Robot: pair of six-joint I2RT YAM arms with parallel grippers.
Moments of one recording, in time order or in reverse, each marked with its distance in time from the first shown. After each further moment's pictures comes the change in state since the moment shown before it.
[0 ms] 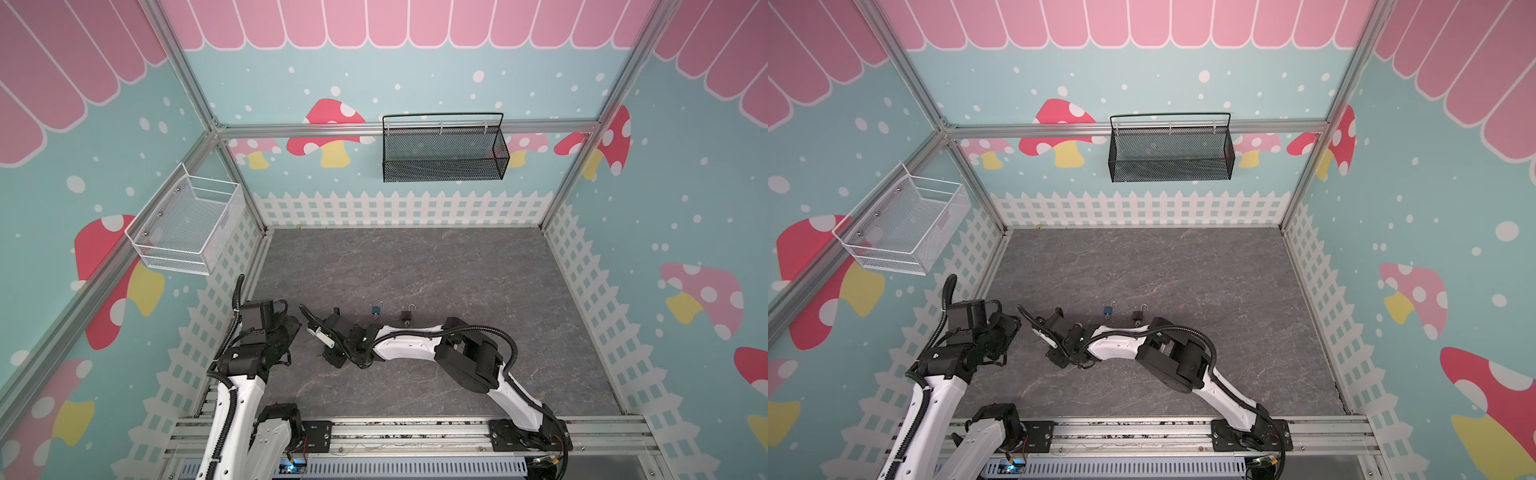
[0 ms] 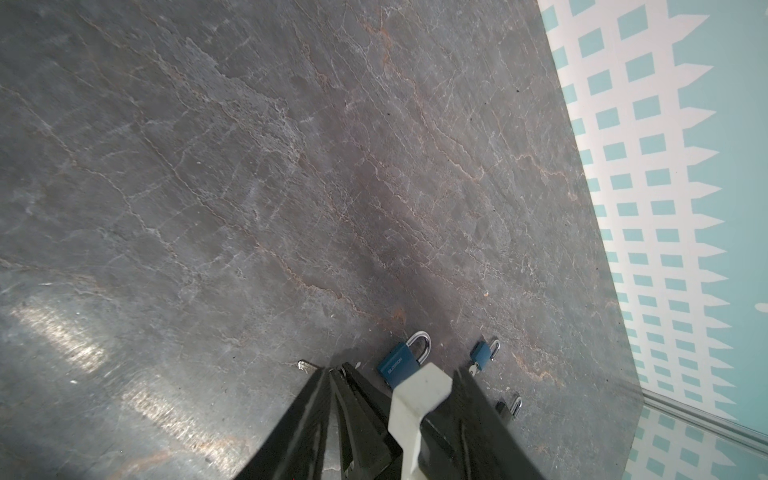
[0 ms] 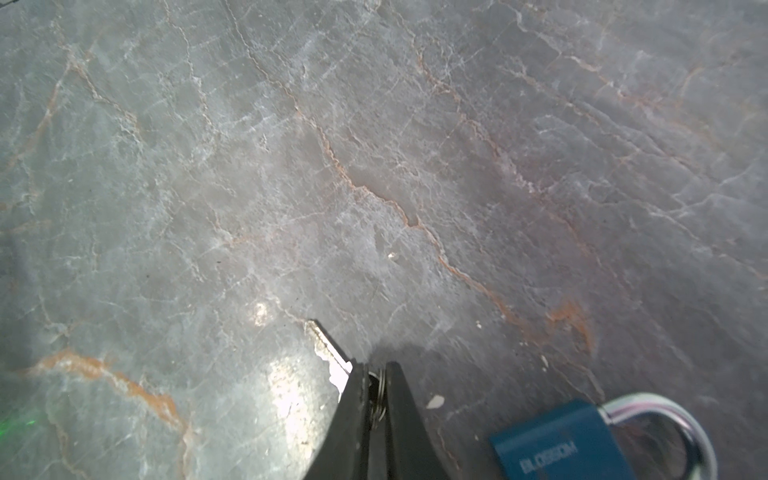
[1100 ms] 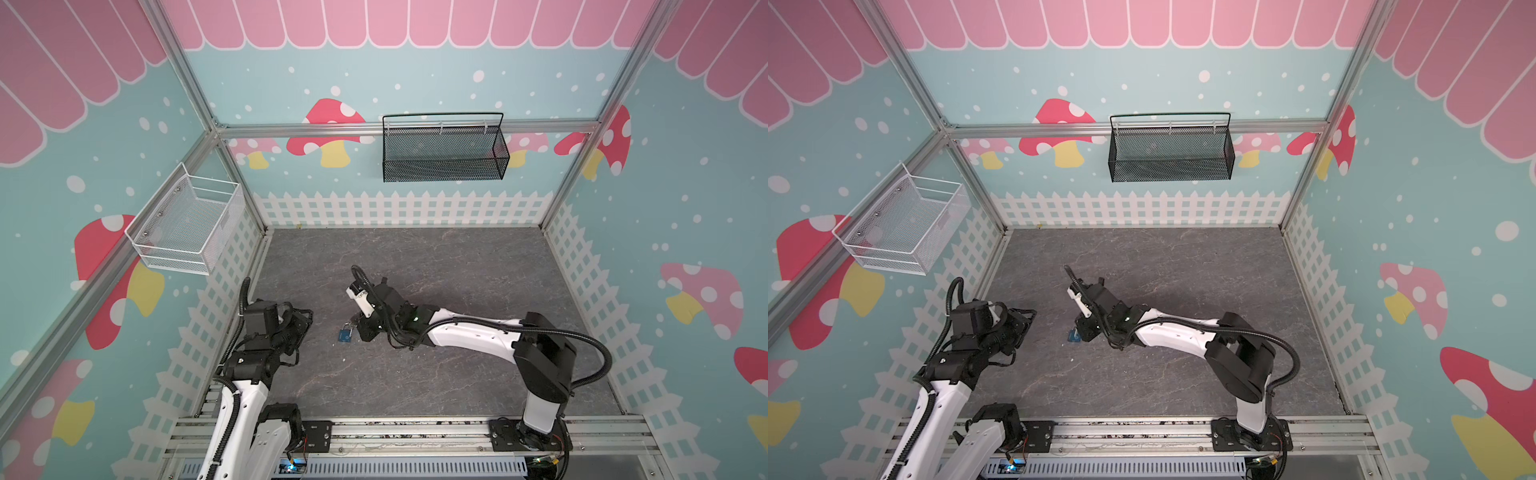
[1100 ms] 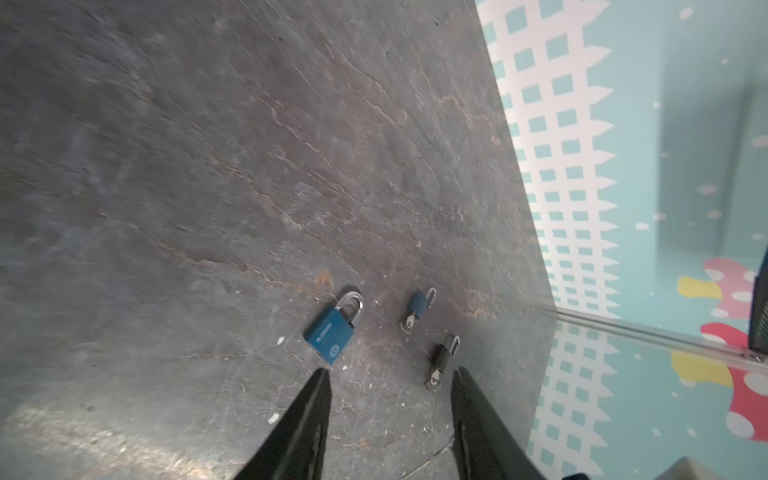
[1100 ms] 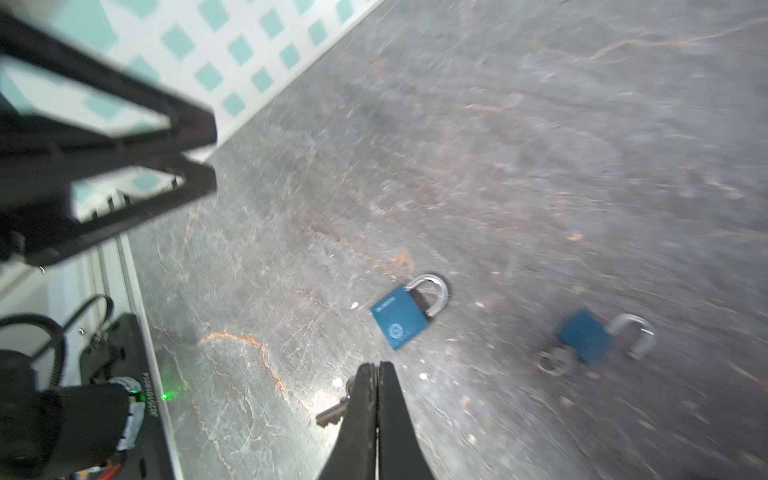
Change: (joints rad) left arm -0.086 -0.042 -0.095 0.217 0.195 -0.051; right arm -0.168 -0.531 -0.392 0.070 -0.049 0.226
